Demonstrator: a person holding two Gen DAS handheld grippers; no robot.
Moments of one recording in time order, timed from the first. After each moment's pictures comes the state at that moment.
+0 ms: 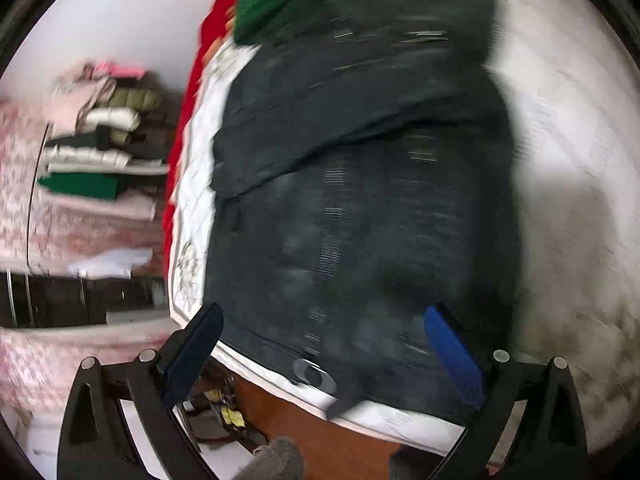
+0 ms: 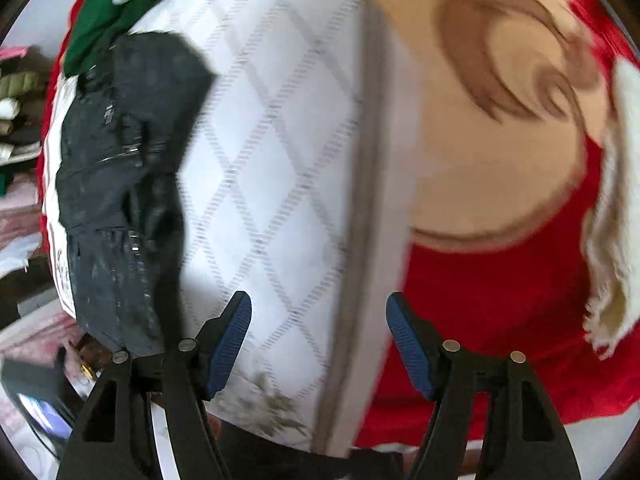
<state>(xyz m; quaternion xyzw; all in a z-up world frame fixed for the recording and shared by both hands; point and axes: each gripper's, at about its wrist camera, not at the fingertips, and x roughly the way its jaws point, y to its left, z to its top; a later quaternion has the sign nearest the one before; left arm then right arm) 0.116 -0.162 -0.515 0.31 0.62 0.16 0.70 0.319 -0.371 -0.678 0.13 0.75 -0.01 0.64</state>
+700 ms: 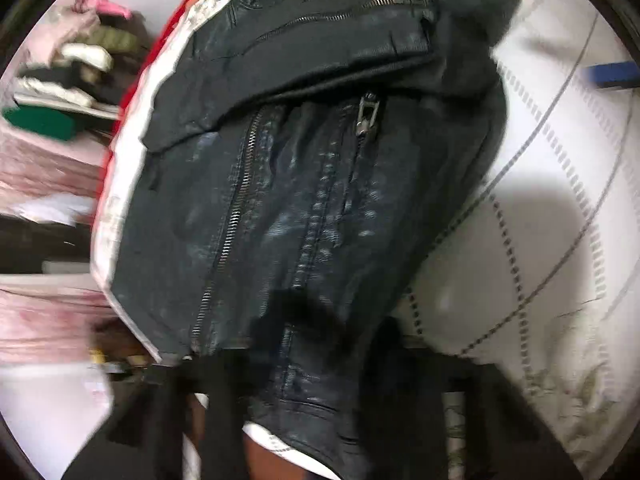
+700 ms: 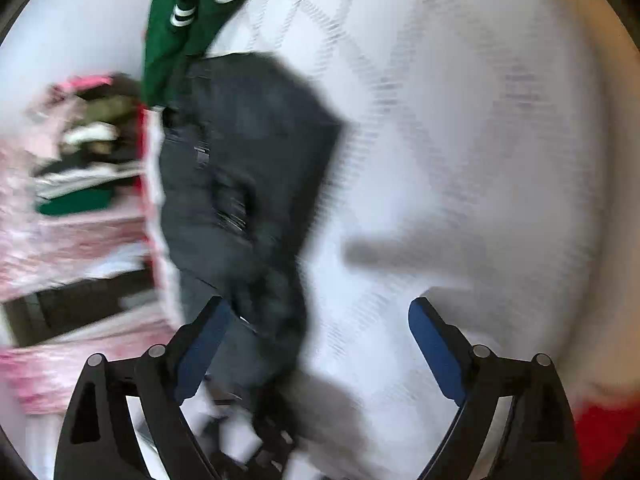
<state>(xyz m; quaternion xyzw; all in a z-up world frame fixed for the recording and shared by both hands) 0.146 -0.119 -0.564 0.15 0.66 0.16 0.72 0.405 -0.329 -0.747 0.33 0.69 0.18 0.62</state>
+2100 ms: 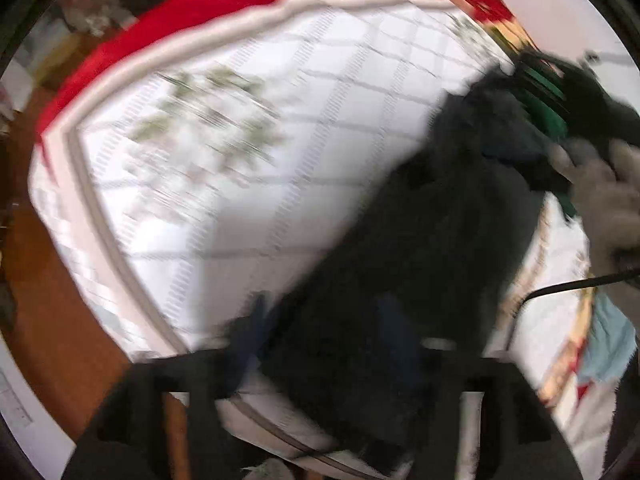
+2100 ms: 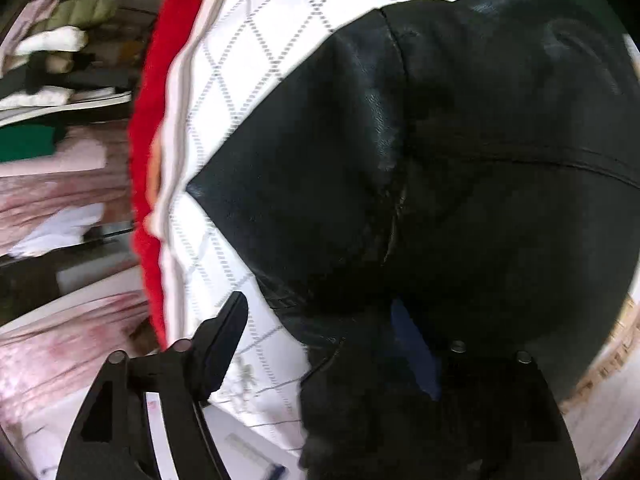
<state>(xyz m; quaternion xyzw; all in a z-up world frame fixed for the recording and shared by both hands) 0.128 0.302 -0.515 -0.30 0.61 0.17 0.72 0.525 0.176 -0.731 0.16 0.76 0.16 0.62</state>
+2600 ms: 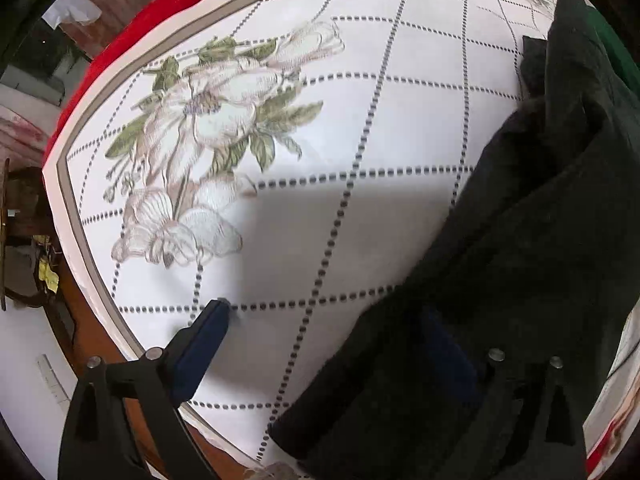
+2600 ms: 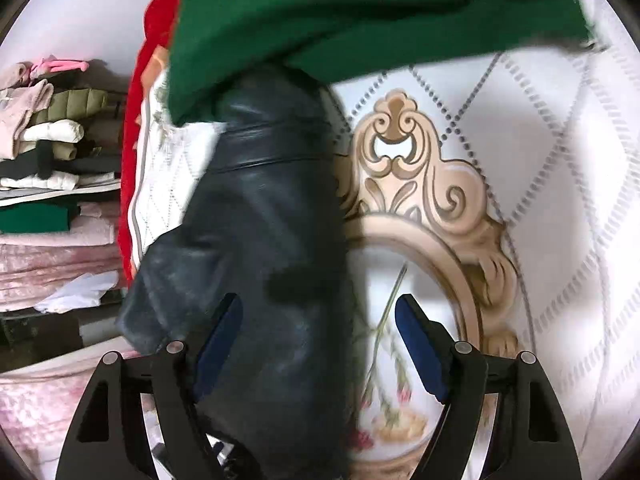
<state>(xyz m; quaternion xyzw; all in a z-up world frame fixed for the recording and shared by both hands) 0.167 0.281 -0.600 -0.18 0.66 0.24 0.68 0.586 -0.050 -0.738 0.23 0.70 0.13 0.67</state>
